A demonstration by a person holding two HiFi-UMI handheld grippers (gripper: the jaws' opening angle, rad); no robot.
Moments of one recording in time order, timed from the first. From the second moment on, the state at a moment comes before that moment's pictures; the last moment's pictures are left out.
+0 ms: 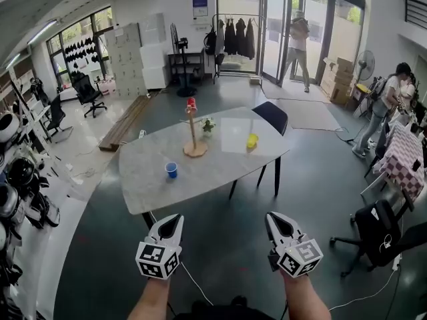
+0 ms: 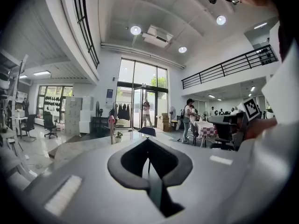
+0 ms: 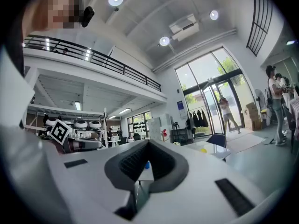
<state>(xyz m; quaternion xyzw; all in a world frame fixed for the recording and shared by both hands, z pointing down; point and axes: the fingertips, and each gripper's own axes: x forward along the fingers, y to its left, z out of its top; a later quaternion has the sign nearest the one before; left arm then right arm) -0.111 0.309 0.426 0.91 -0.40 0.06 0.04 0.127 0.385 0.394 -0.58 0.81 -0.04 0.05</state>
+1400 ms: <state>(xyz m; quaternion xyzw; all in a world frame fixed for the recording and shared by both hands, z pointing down) 0.000 0.336 0.423 0.93 -0.37 0.06 0.05 0.225 0.415 0.405 -0.58 0.81 -0.07 0.05</state>
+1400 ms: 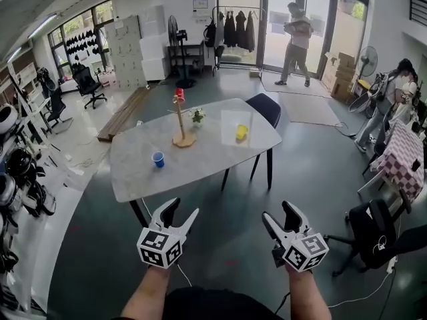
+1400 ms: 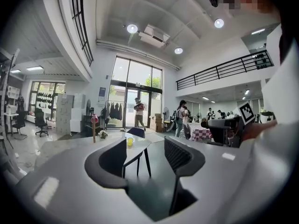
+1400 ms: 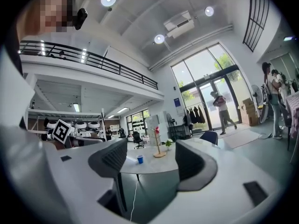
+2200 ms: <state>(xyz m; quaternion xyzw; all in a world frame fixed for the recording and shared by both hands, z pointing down) -0.004 0.320 0.440 0.92 -0.37 0.08 0.06 0.225 0.398 0.424 -0.57 0.81 -0.11 0.07</state>
